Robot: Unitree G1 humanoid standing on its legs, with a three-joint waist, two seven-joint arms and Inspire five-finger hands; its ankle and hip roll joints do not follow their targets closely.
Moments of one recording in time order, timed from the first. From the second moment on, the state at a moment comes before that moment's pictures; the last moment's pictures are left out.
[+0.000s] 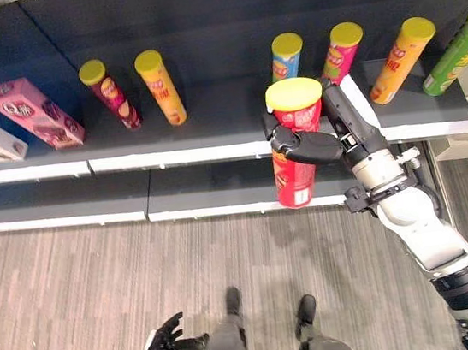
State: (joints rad) left arm 0.12 0.30 -0.07 0.76 -0.19 -0.06 0.04; right arm -0.41 -0.63 0.22 -0.14 0.01 -0.10 -0.14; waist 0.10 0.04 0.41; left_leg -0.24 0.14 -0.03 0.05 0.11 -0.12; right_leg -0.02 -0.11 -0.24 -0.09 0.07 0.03
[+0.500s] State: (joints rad) left arm 0.08 0.35 -0.08 0.73 -0.16 -0.06 0.06; right arm -0.48 -0.55 0.21 -0.17 -0.06 -0.08 -0.18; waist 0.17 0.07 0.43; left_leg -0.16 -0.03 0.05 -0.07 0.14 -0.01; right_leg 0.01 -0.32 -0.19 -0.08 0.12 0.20
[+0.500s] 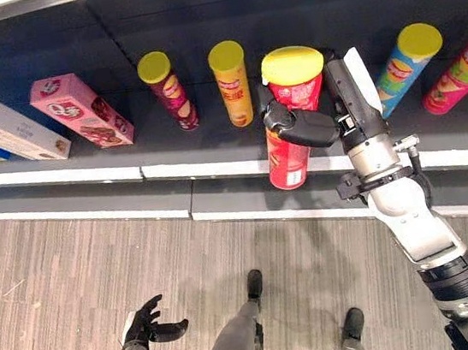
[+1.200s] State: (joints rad) left arm 0.12 0.29 -0.12 0.61 -0.23 -0.09 0.12; right arm -0.72 -0.58 0.14 0.04 -0.24 -0.04 -0.43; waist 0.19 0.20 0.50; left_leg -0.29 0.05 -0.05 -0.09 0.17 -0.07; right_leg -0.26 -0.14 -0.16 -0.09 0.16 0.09
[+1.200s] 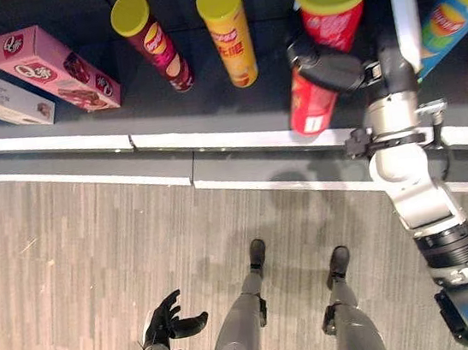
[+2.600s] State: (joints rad) left arm 0.05 0.30 -0.19 0.54 -0.24 -0.15 0.17; right arm -0.85 -0.54 -0.01 0.13 -0.54 0.09 -0.87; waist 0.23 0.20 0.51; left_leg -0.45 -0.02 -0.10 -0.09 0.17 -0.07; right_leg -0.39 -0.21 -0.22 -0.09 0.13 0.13
